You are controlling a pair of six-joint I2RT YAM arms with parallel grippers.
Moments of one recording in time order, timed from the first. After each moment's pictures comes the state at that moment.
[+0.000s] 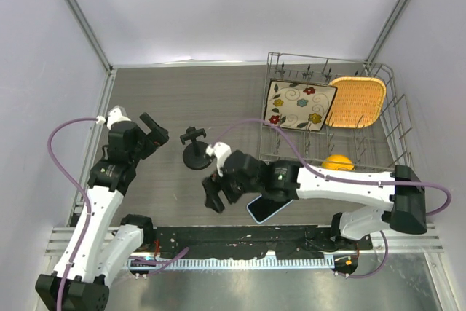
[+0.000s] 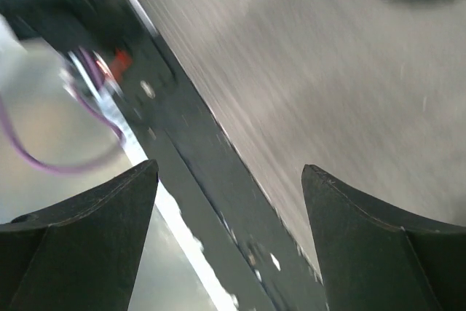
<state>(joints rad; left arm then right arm) -0.16 0.76 0.79 -0.57 -0.17 -0.71 1.26 1.40 1.16 -0.35 0.00 0.46</state>
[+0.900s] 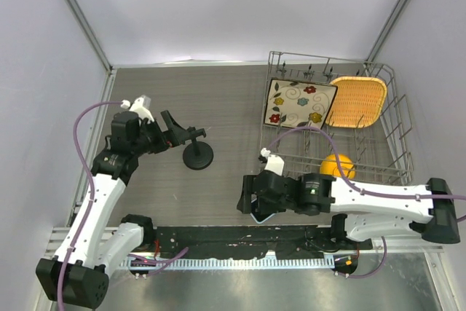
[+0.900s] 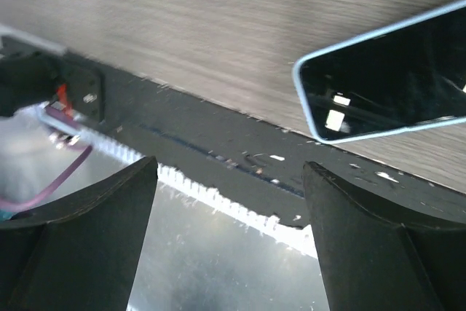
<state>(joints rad) -0.16 0.88 0.84 -0.52 0.23 -0.55 1.32 1.14 0.89 -0.74 0.27 1.21</state>
